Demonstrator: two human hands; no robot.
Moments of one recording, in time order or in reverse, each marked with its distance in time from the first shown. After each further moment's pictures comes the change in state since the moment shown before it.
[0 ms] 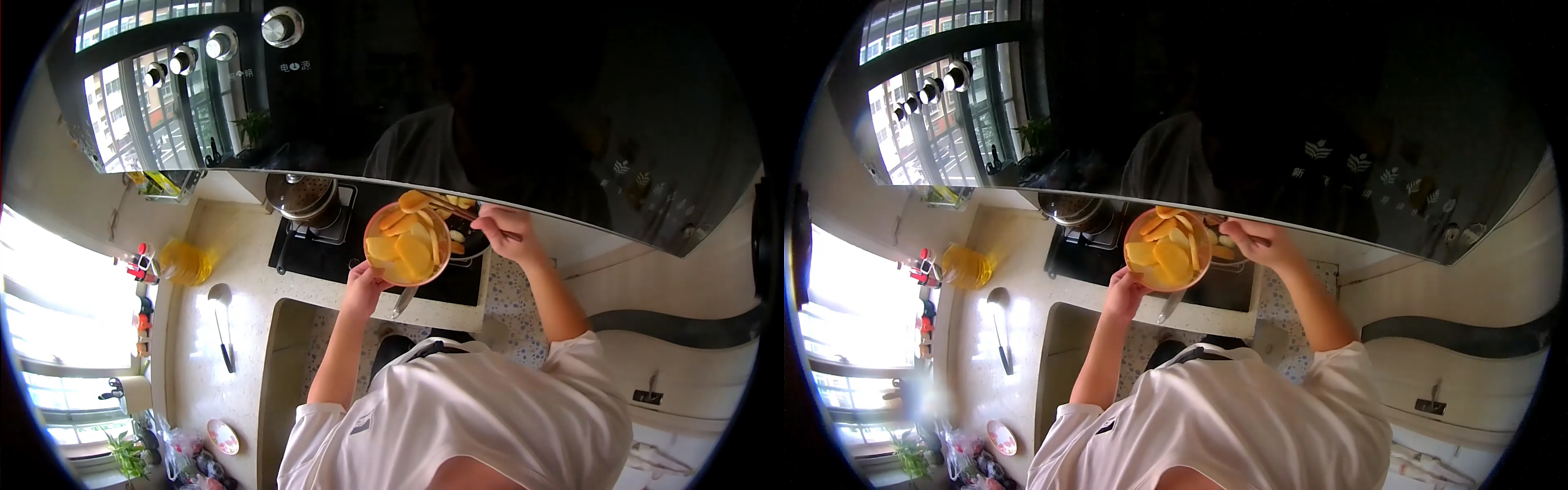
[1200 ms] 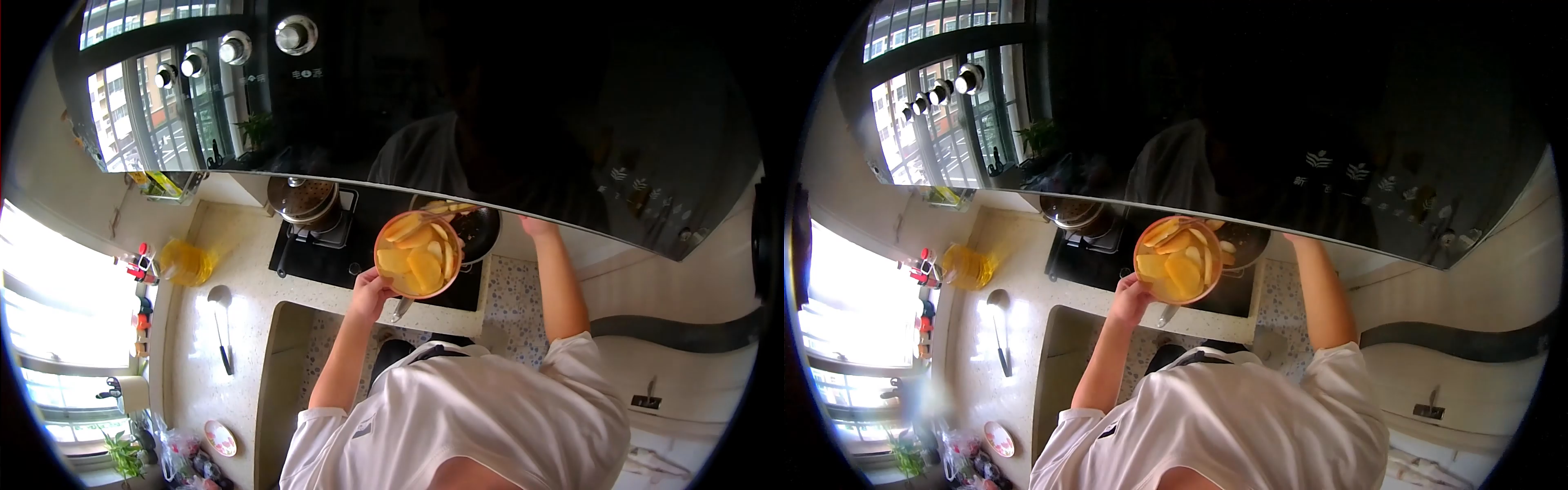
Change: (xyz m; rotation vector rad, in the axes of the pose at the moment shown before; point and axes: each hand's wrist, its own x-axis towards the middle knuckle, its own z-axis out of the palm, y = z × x) left_hand 0.002 -0.007 0.004 0.065 -0.030 -0.020; right_hand -0.067 0.152 -0.014 1.208 0.634 0.686
